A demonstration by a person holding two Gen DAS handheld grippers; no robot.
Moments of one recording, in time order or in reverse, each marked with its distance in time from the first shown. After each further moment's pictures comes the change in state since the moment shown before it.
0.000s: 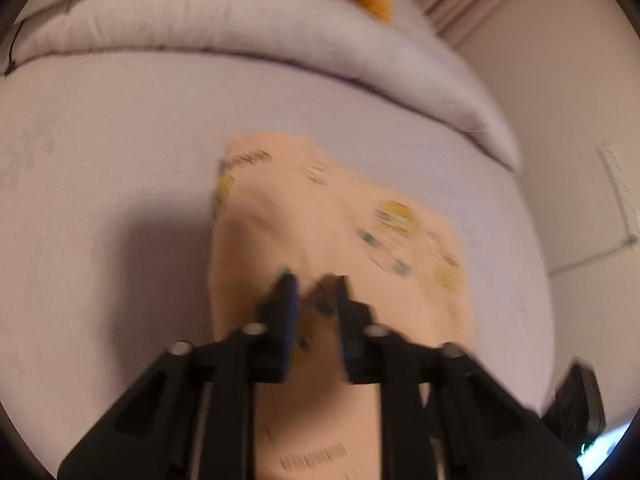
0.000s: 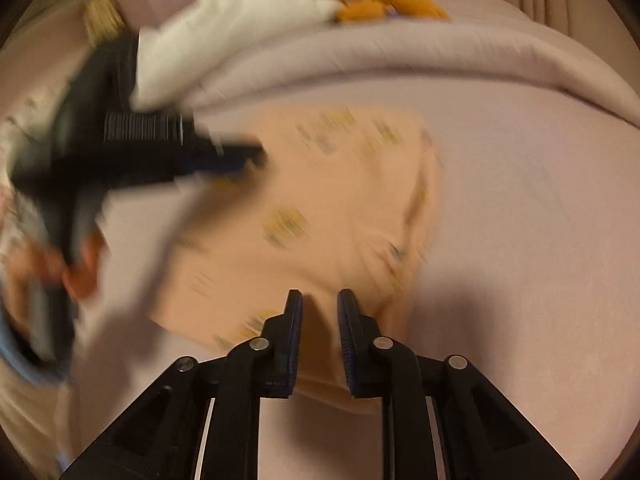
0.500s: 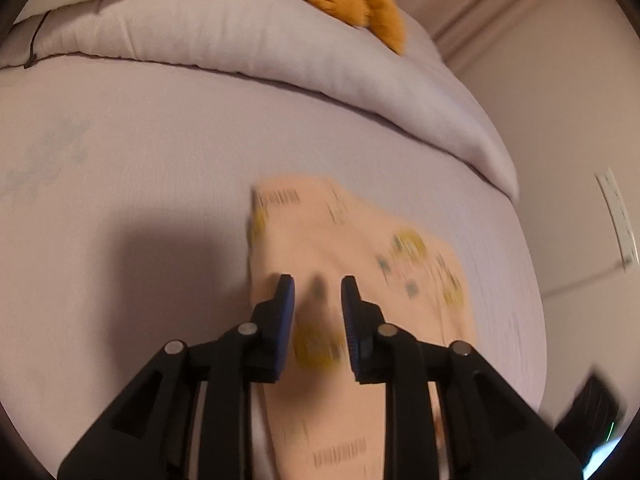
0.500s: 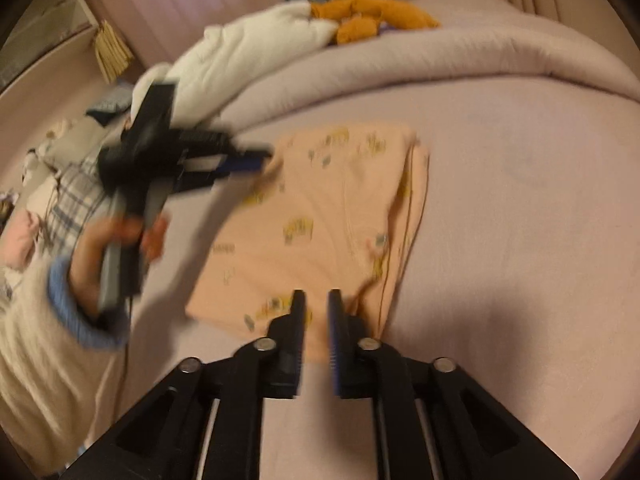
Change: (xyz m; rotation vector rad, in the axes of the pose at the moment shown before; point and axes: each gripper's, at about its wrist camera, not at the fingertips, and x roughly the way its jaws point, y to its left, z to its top) left arm -0.049 0.026 -0.009 -0.003 -0.072 -0.076; right arm -0.032 -0.024 0.007 0.073 -0.123 0.116
